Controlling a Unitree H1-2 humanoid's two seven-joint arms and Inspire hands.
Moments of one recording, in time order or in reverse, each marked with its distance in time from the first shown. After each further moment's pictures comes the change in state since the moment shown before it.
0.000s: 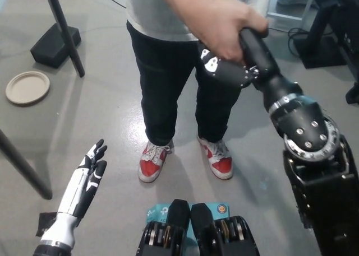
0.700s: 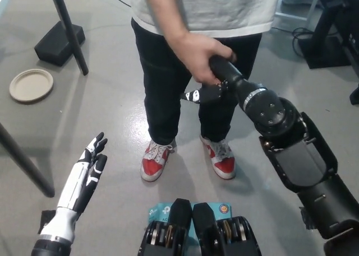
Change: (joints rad) left_arm -0.018 0.004 -0.001 -0.018 0.005 0.002 0.000; right_arm -0.106 -0.050 0.126 0.364 -0.028 -0.088 0.062
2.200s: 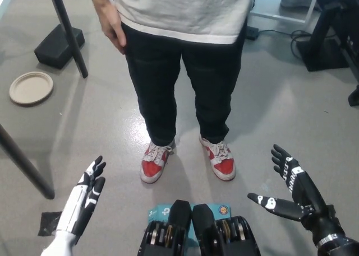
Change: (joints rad) left_arm 0.104 -0.010 -0.002 0.006 -0.008 -0.015 -0.002; right_arm 0.745 0.048 -0.330 -0.326 0.217 -0.259 0.008
